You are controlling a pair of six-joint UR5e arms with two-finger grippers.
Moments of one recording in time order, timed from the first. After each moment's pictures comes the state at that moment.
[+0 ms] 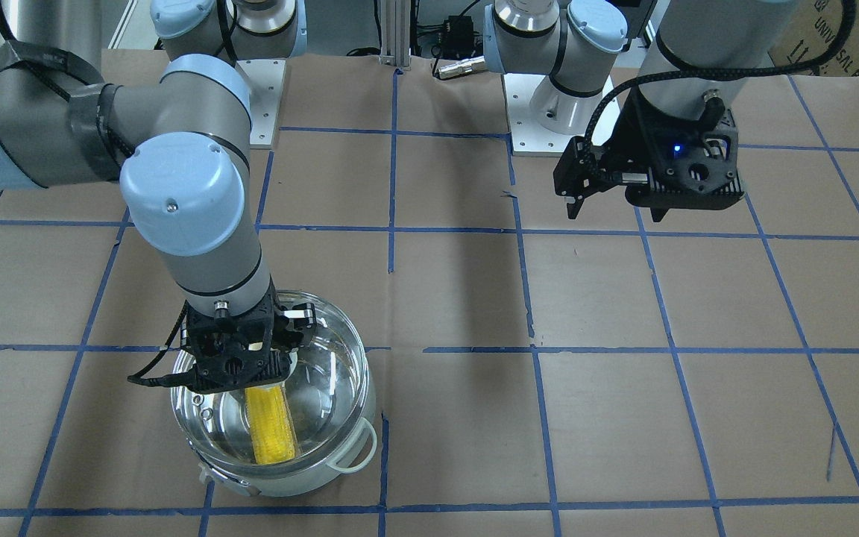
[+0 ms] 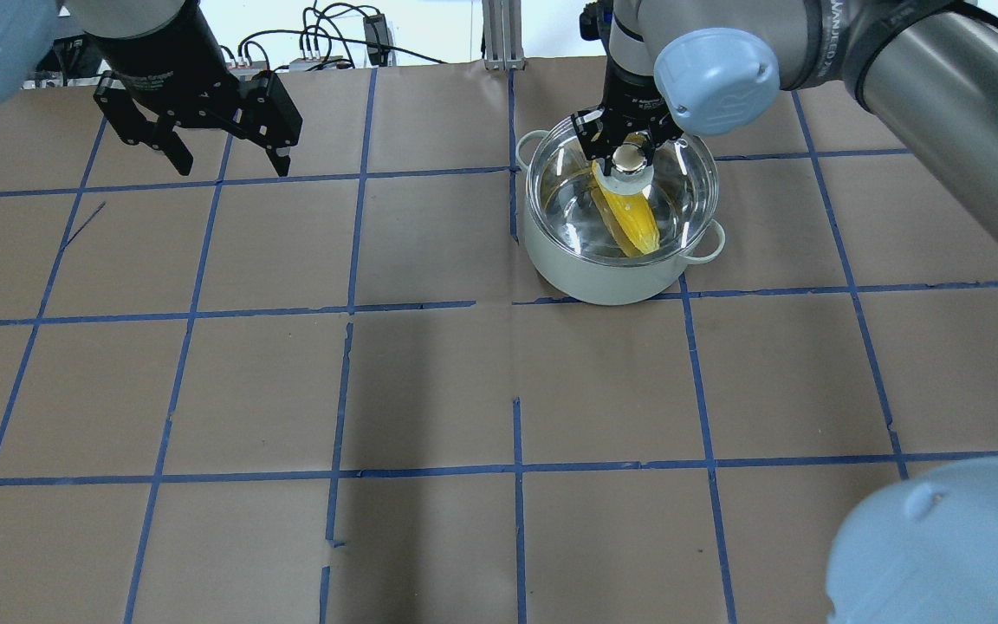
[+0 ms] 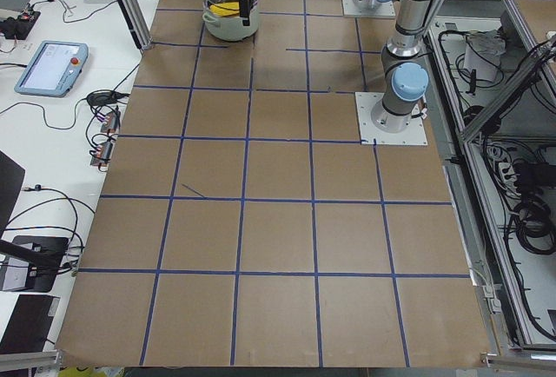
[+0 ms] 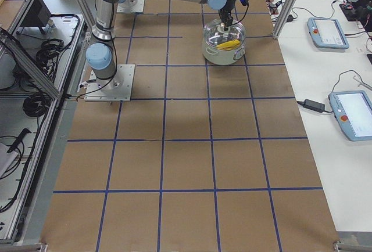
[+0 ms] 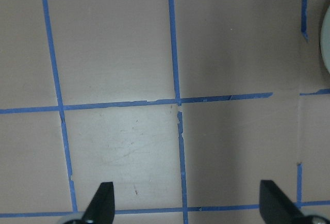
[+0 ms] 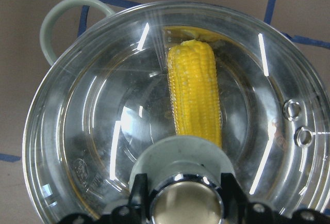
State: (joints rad) left arm -1.58 -1.68 -1.39 -1.66 1.61 0.03; right arm 1.73 -1.14 1.38 -1.86 -1.60 -0.05
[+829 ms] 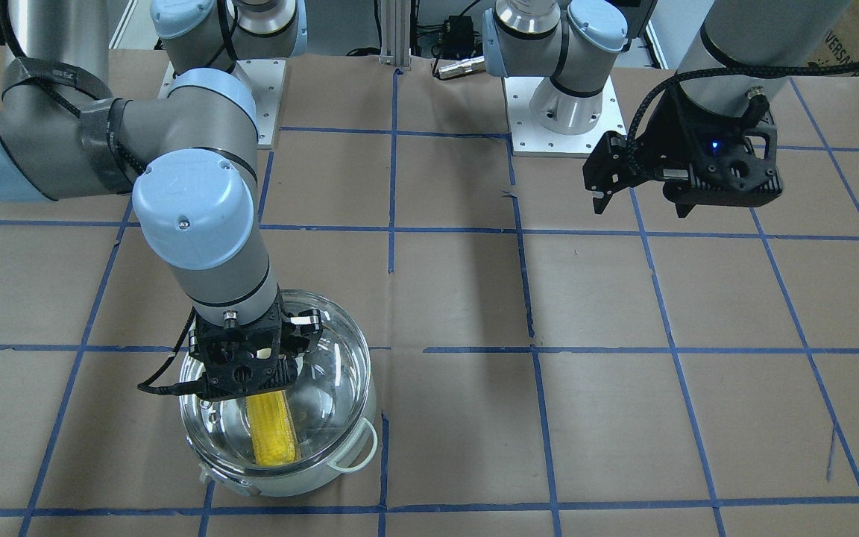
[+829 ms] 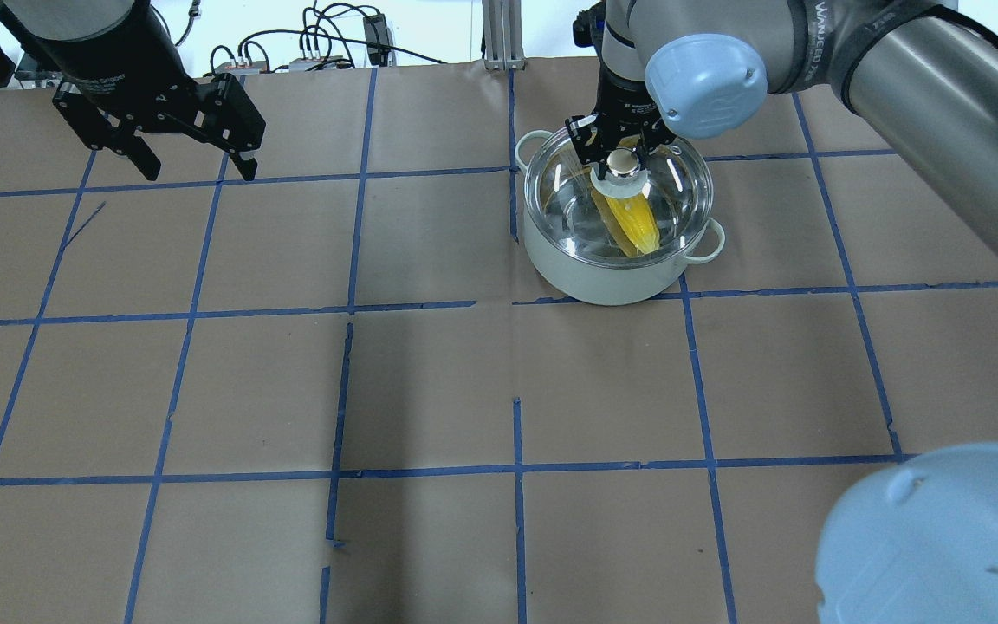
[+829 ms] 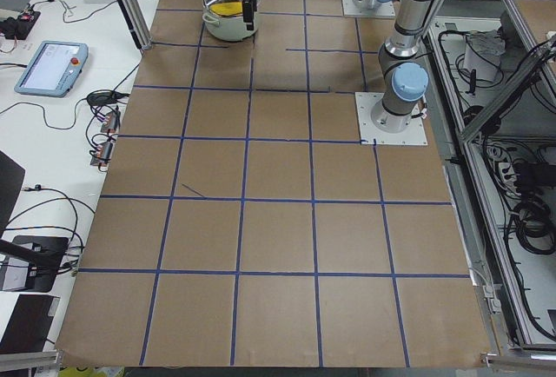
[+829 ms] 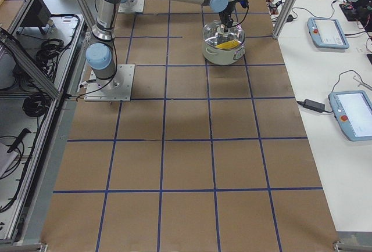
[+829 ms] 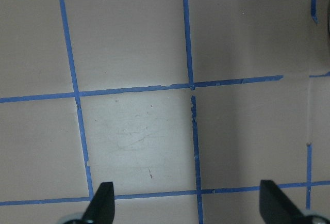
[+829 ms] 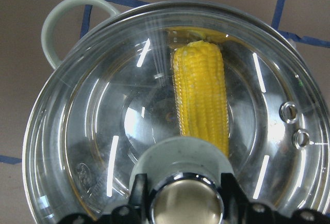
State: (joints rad) left arm -1.52 -1.66 -1.41 -1.67 1.60 0.09; right arm 1.73 -1.13 1.38 -1.86 -1.59 -0.05
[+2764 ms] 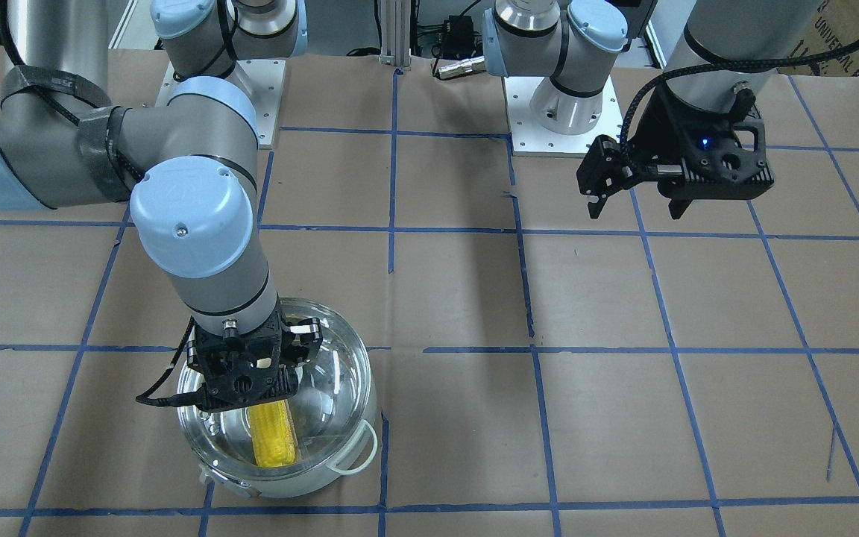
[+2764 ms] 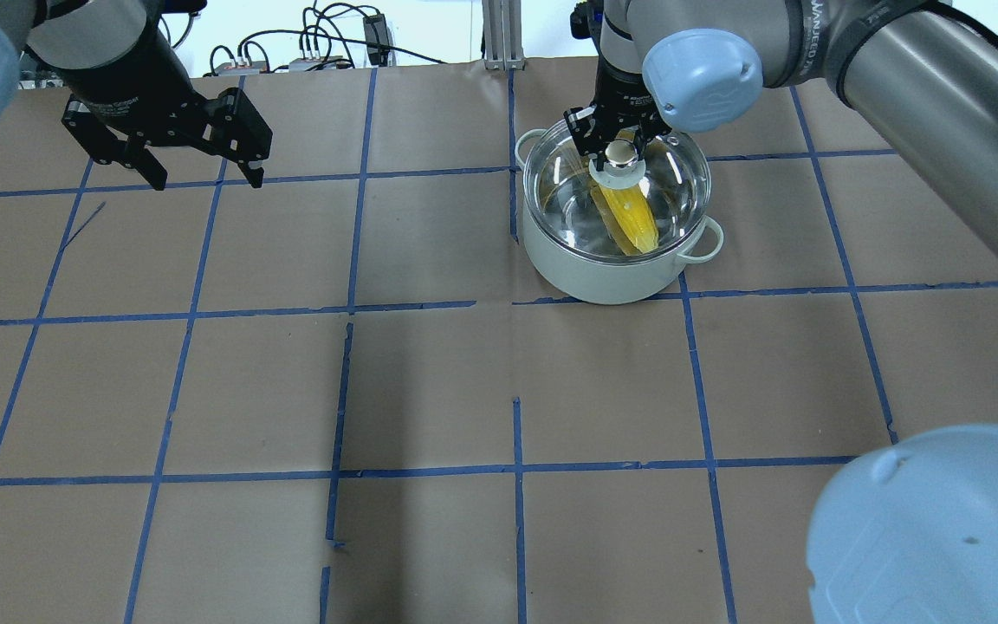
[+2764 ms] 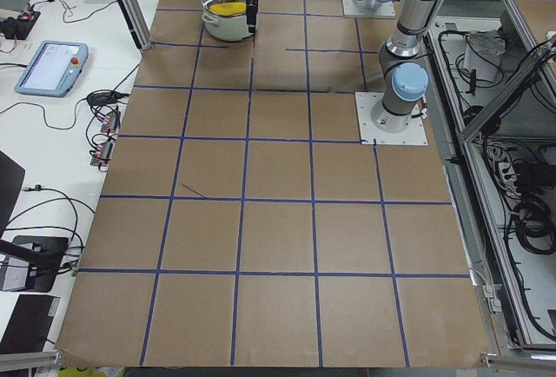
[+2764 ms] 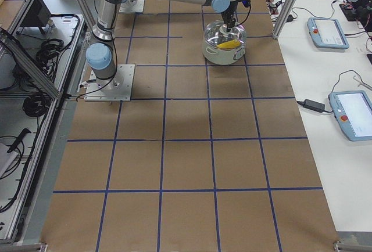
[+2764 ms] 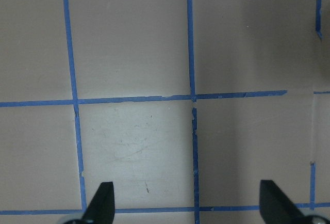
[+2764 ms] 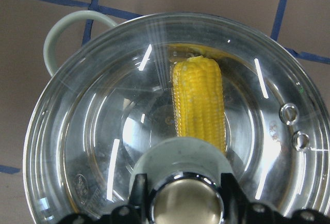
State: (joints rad) left arm -1.53 -1.62 -1.49 -1.58 1.60 0.05; right arm 1.73 -1.11 1.35 -1.88 -1.59 -0.06
